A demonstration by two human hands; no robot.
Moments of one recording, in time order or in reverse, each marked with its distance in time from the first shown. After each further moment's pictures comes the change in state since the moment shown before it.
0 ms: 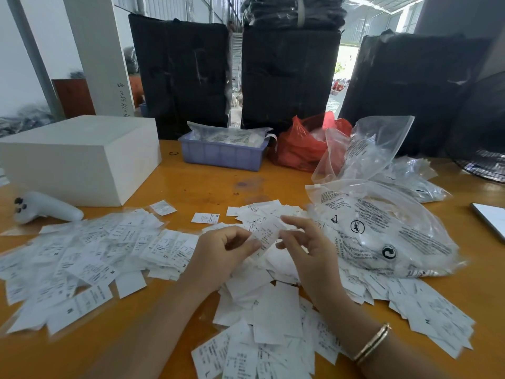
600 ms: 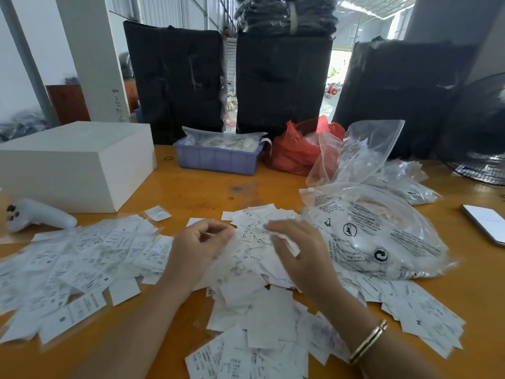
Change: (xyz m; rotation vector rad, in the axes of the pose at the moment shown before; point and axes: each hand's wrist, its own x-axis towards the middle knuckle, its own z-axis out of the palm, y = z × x) left_hand 0.005 -0.006 -0.016 -0.025 0.211 -0.146; right_hand 0.010 -0.008 -0.008 -0.399 -0.066 -0.317
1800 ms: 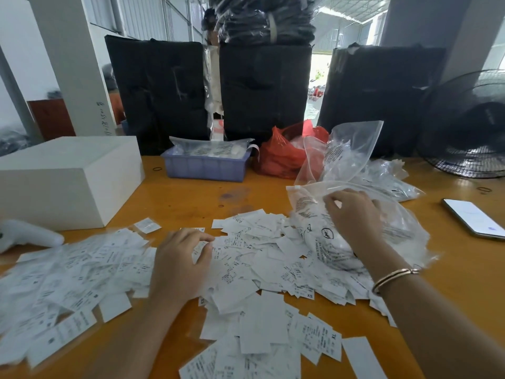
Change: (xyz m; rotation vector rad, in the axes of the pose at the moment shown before) left_hand 0.004 -0.015 -0.004 0.654 0.085 0.390; right_hand 0.053 0.077 -0.070 -0.591 0.062 0.402
